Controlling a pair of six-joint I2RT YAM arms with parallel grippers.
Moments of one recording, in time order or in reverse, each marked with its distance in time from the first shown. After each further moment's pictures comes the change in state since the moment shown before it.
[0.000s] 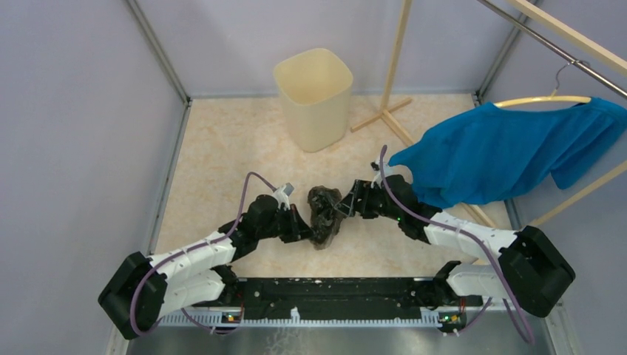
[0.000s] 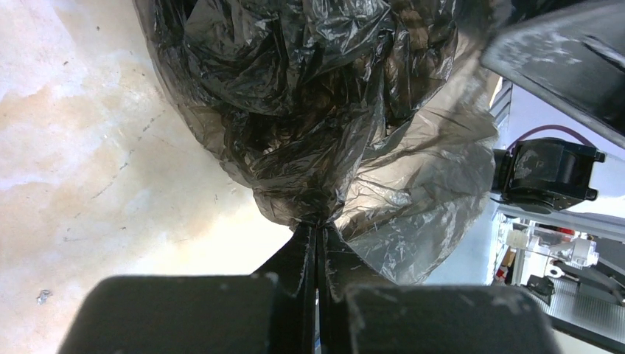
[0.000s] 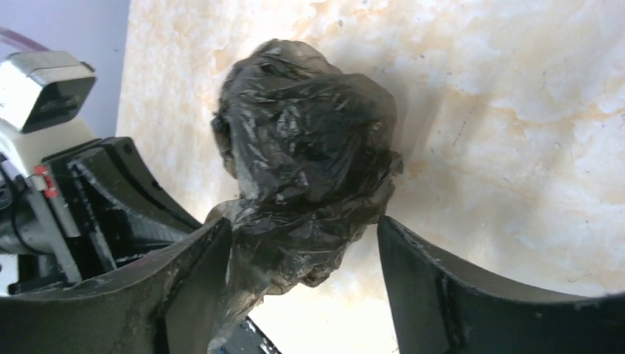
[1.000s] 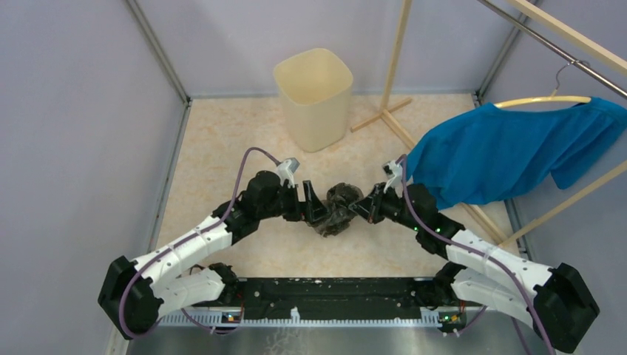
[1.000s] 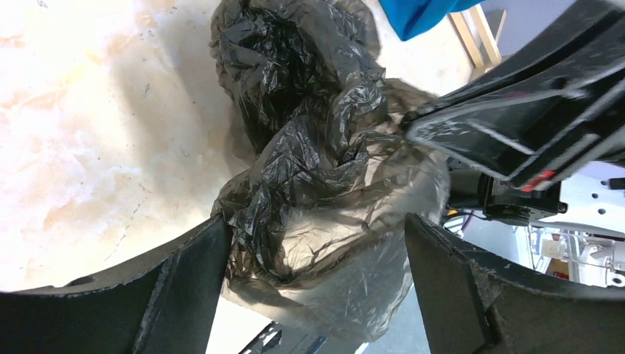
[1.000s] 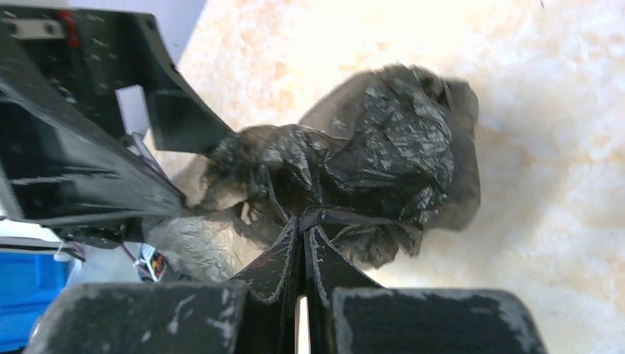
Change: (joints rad) left arm 0.000 -0.007 0.299 -0.254 -0.053 0.158; right arm 0.003 -0.282 -0.126 0.018 -0.037 -0.126
